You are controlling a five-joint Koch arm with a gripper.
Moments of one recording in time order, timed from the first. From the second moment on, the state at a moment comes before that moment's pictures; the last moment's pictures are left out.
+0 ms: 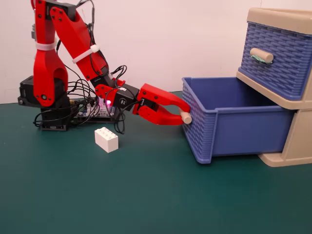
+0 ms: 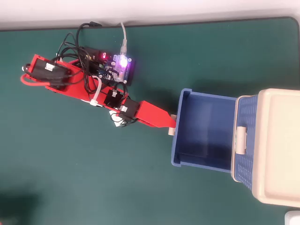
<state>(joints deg) -82.9 89.0 141.6 -40.9 171.3</state>
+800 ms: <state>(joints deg) -63.9 131.4 119.0 69.6 138.2</state>
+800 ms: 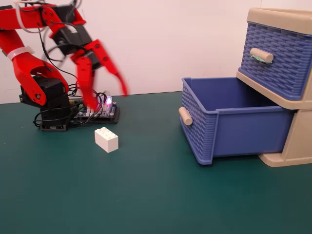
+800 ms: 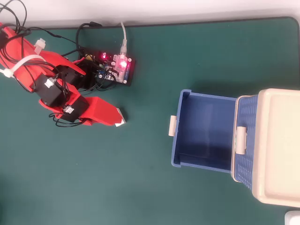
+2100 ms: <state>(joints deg) -66.6 114.2 130.6 57.8 116.7</state>
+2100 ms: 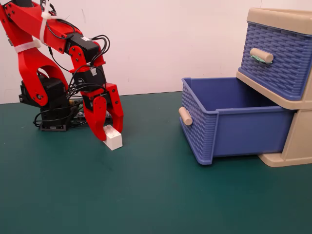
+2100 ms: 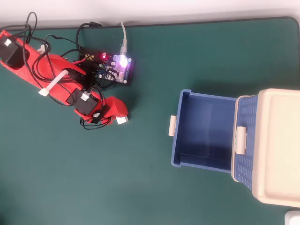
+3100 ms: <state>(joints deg) -79.4 74.2 35.1 84.0 164.9</state>
